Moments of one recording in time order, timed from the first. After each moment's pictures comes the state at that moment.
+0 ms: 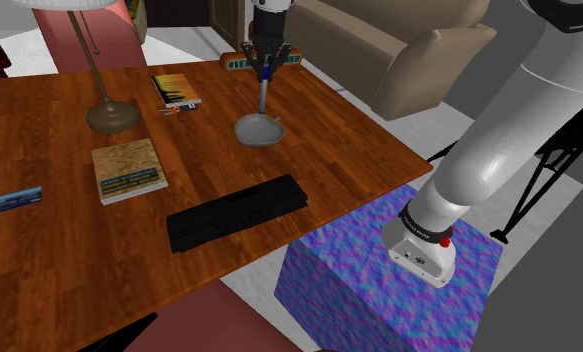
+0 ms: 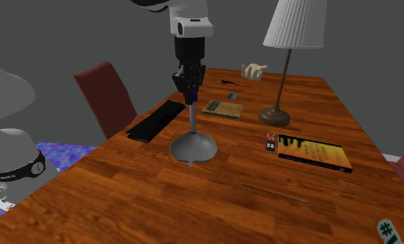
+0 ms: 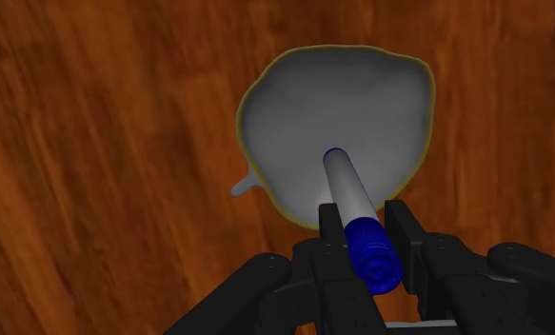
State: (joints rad) arm -0.04 0.00 0.28 -1.93 0.00 1.93 0.60
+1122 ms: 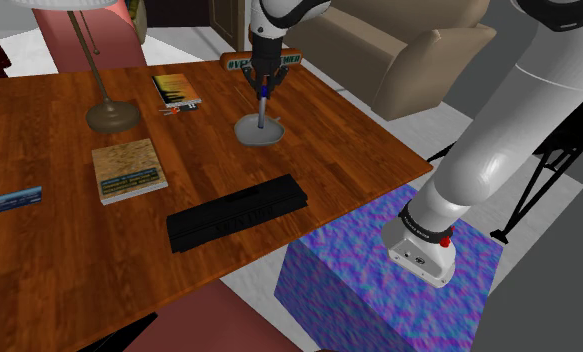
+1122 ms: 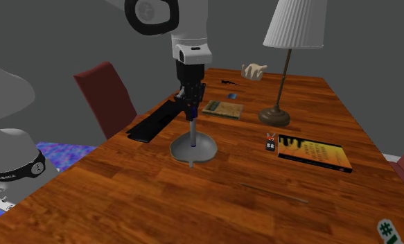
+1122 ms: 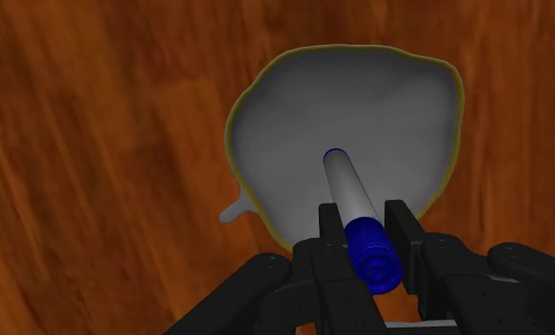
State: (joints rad) arm -0.04 0.04 0.28 -2.03 -0.01 2.06 0.61
